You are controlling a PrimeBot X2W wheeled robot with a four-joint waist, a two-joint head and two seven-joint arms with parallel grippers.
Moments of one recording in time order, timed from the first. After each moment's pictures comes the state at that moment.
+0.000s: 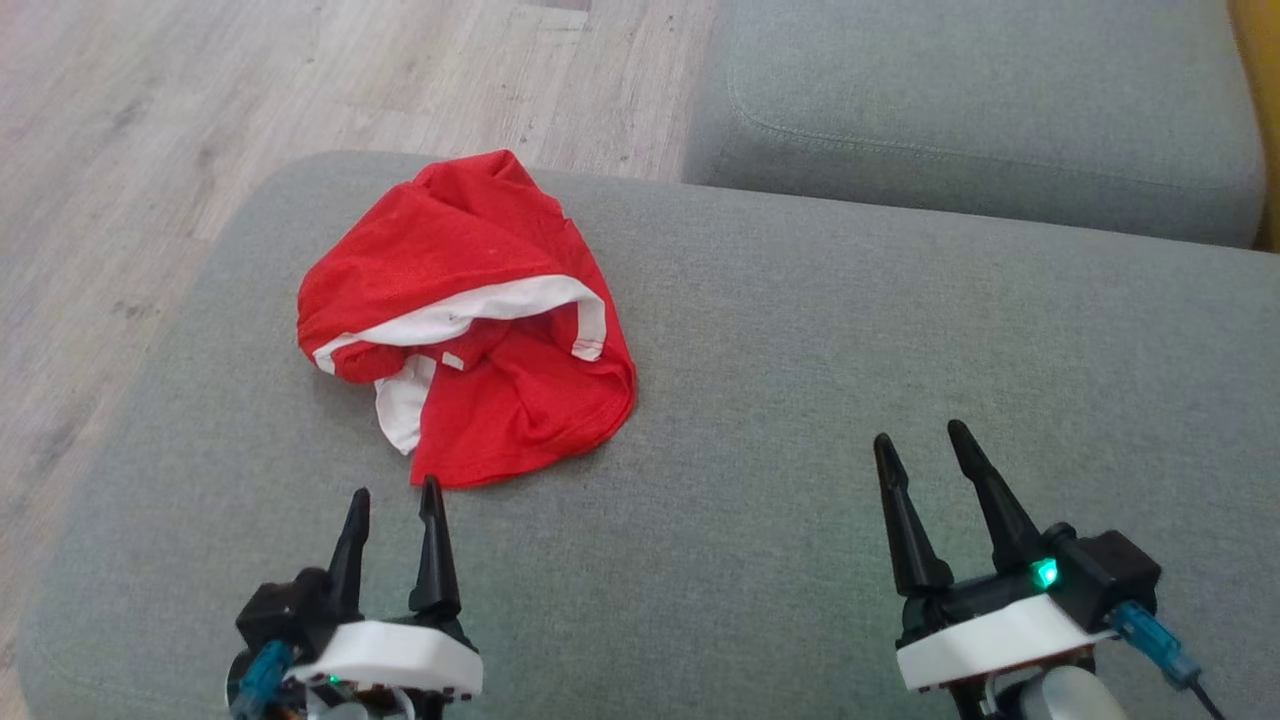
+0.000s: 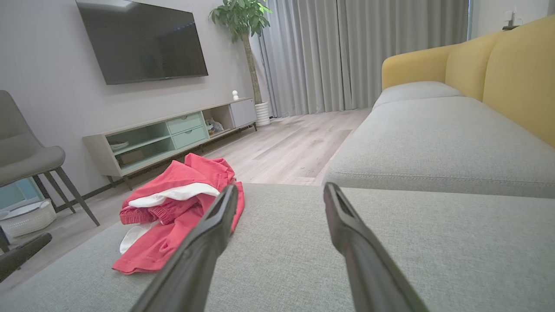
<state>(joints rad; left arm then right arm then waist) -0.07 0.08 -0.29 0.38 -0.50 0.05 -0.25 0.04 -0.04 0.21 0.16 0.22 0.13 -0.25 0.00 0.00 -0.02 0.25</state>
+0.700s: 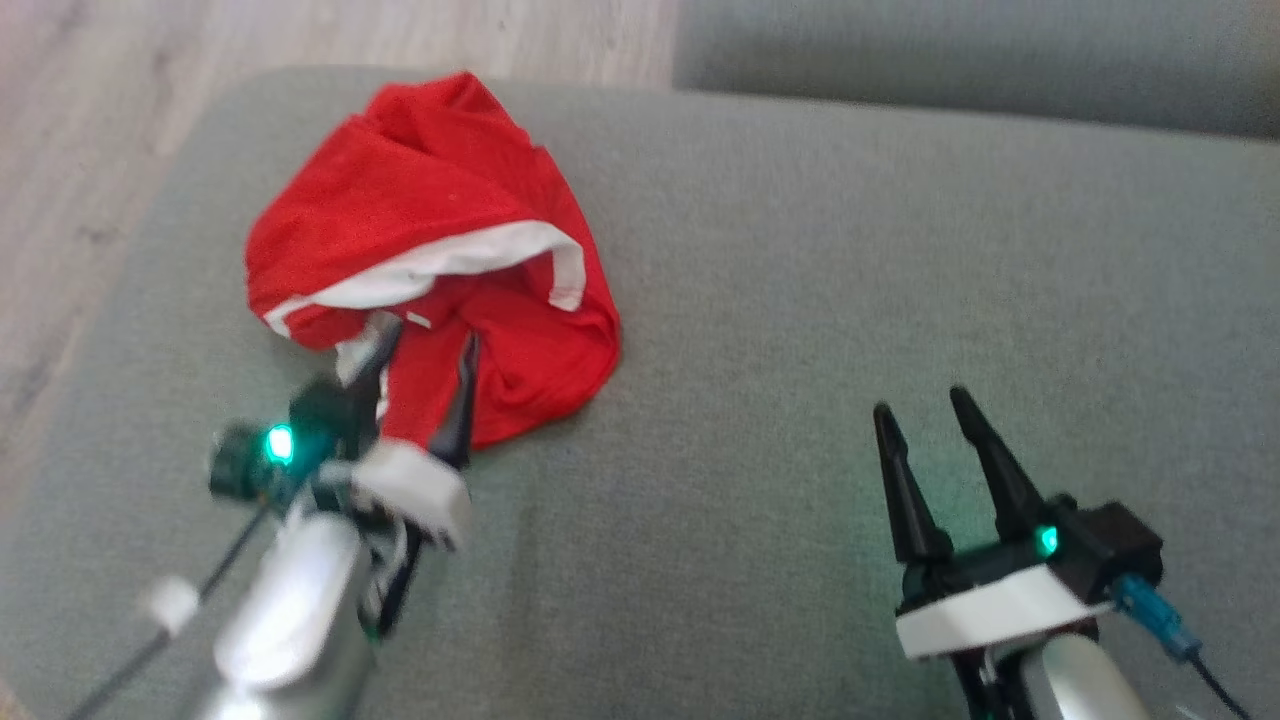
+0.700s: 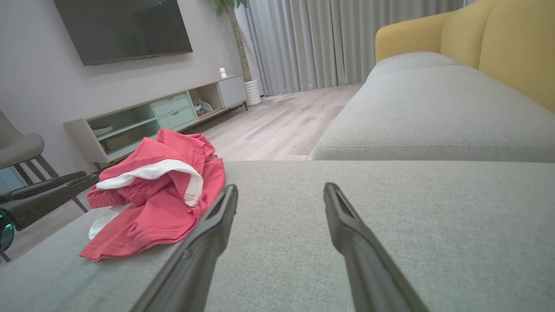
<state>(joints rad) -0.37 0.17 -0.40 0.49 -0.33 -0.01 -0.09 0.00 -0.04 0.20 0.15 0.18 0.13 -0.25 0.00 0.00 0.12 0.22</state>
